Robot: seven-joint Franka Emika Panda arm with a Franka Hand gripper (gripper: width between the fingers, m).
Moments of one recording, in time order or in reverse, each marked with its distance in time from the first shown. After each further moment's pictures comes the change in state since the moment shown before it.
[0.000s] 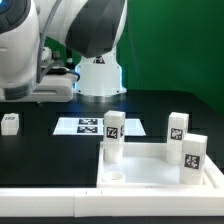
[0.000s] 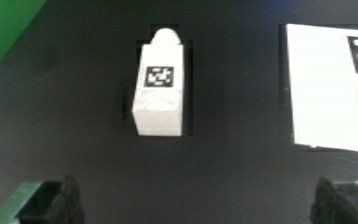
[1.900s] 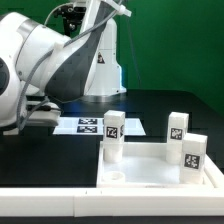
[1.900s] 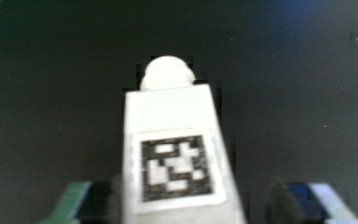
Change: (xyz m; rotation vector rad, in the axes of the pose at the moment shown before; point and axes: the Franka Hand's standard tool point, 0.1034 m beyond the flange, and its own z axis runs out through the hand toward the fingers) arm 0.003 0.003 0.113 0.048 -0.096 0.069
